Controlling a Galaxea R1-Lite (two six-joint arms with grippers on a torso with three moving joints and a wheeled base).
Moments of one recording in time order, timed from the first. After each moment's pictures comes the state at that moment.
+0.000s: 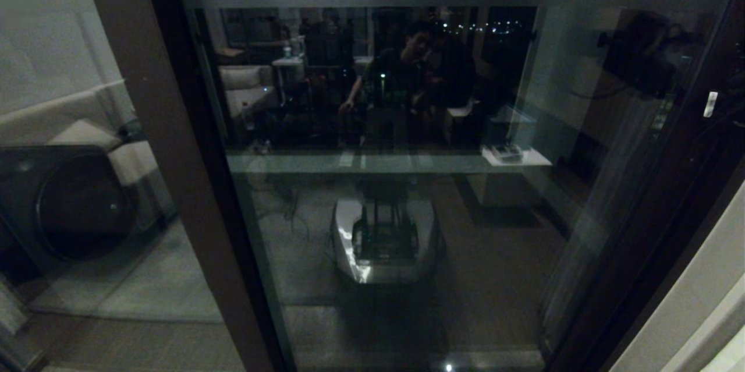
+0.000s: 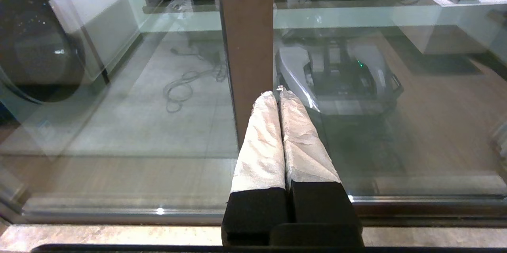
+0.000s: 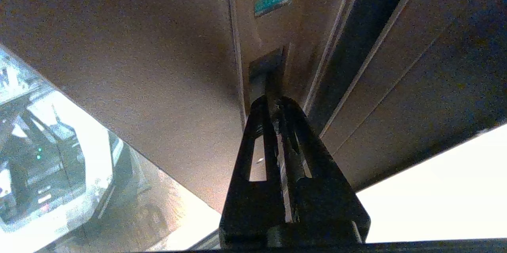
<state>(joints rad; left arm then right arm) 0.00 0.00 -0.03 0.09 -0.01 0.05 -0.44 2.09 -1.95 0.24 -0.11 0.01</state>
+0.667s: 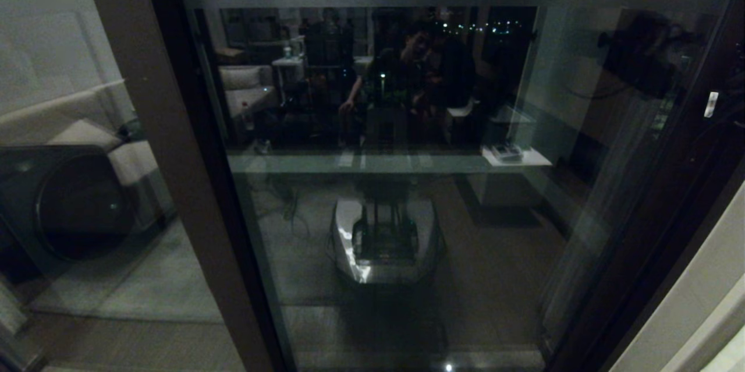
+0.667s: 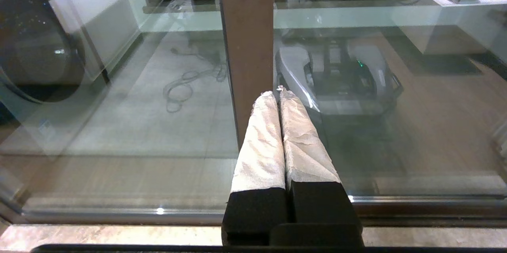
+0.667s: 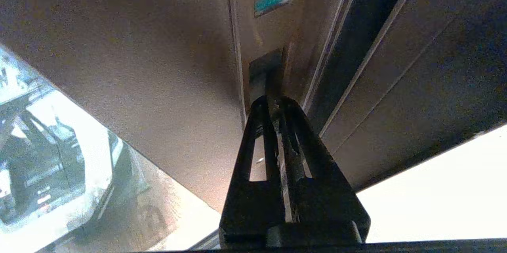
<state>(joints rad) 0.00 0.00 -0.03 0.09 -0.02 0.05 -0.44 2.09 -1.95 0.24 -0.10 0.01</state>
